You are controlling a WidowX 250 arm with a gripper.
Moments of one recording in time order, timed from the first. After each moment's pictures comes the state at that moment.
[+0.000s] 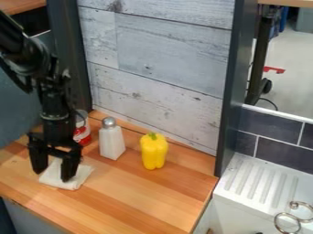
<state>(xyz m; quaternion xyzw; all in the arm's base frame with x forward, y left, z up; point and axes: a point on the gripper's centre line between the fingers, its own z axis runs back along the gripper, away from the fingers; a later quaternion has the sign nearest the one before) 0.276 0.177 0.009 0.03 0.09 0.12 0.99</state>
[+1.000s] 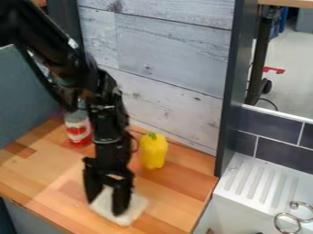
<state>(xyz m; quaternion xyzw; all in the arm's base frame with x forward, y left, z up) 0.284 0.019 0.001 -0.07 0.08 -0.10 0.99</state>
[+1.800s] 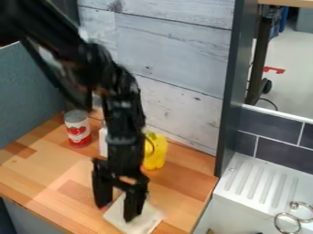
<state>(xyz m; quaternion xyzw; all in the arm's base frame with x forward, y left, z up) 0.274 0.007 0.033 -0.02 0.09 -0.07 0.99</state>
